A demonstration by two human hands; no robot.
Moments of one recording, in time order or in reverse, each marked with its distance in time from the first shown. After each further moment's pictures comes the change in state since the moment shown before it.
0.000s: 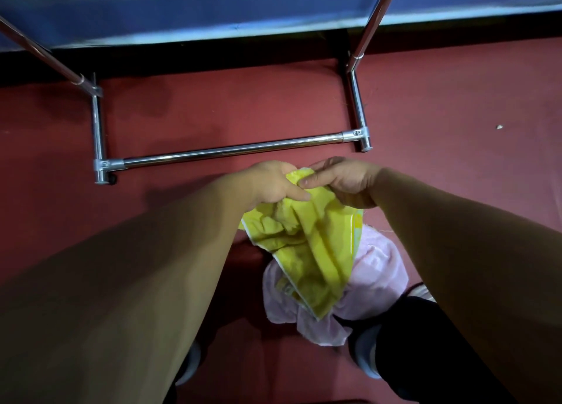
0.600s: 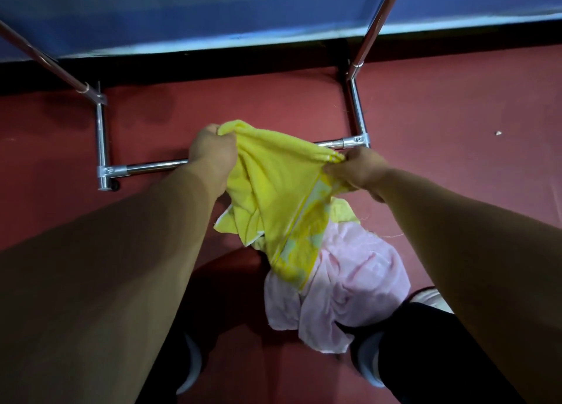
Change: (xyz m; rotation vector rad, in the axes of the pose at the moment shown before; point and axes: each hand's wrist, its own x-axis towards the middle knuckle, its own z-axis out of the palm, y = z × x) left_hand -0.003 -0.012 -0.071 -0.305 0.789 -0.058; right_hand -0.005 -0.012 -0.023 -0.472 0.638 -0.035
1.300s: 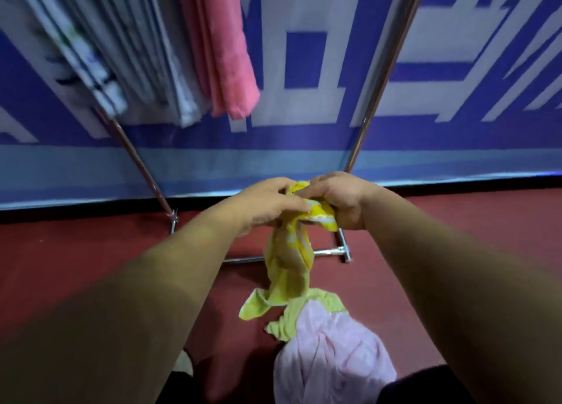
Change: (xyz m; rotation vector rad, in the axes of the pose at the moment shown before) left_hand -0.199 0.189 -0.139 -0.002 -0.653 0.426; right_hand -0.224 -0.229 -0.079 0.500 -0.285 -0.254
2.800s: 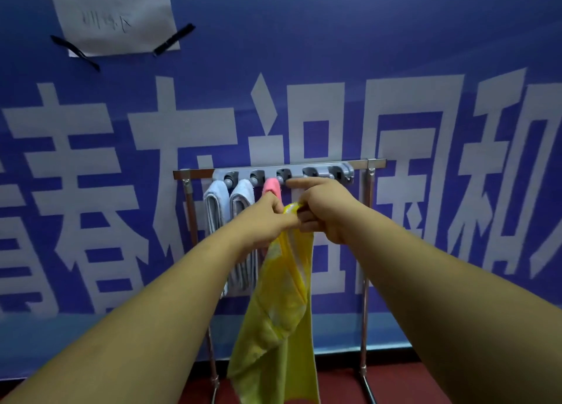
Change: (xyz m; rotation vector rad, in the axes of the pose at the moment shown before) left_hand -0.302 0.308 -0.055 0.342 0.482 0.422; right_hand -0.324 -0.275 0.161 -0.160 0.254 -0.673
